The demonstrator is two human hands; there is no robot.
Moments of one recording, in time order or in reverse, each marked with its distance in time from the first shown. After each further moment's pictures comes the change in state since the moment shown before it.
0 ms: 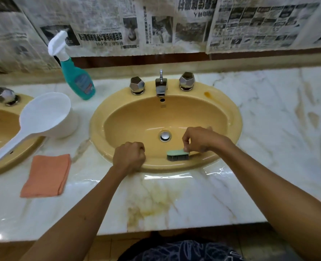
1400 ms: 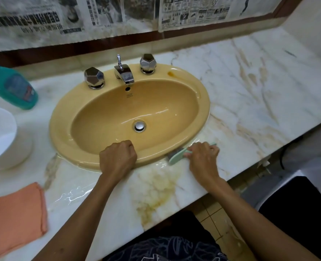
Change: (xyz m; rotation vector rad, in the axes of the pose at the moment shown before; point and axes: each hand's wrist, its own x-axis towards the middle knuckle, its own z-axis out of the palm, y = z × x) left_hand 0.000 -0.013 0.005 -0.031 -0.002 0.201; right_hand -0.063 -0.024 0.165 -0.083 0.916 0.467
